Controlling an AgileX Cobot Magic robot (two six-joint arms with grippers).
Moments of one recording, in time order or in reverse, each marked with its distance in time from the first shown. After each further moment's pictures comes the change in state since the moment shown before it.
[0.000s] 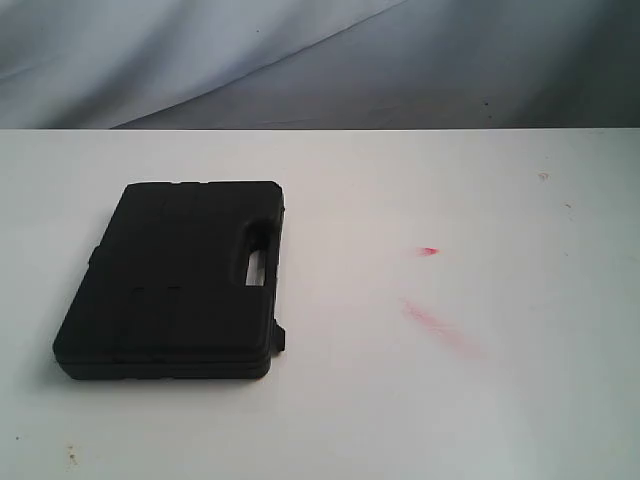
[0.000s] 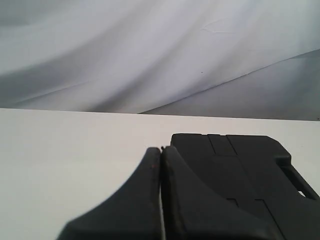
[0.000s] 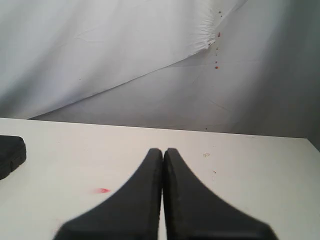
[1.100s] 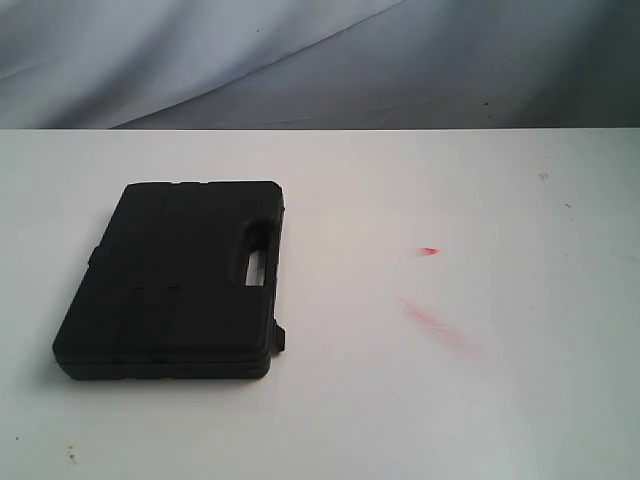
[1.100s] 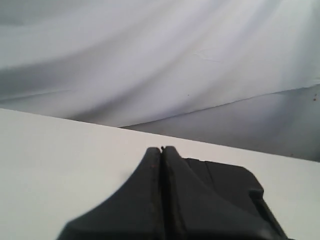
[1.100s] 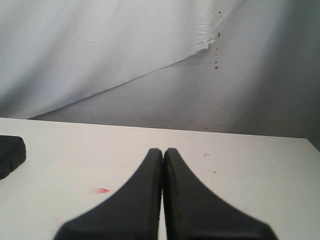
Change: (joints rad) left arm 0.000 0.000 0.000 -0.155 -0.068 0.000; right arm 0.000 0.000 0.000 0.000 0.000 0.000
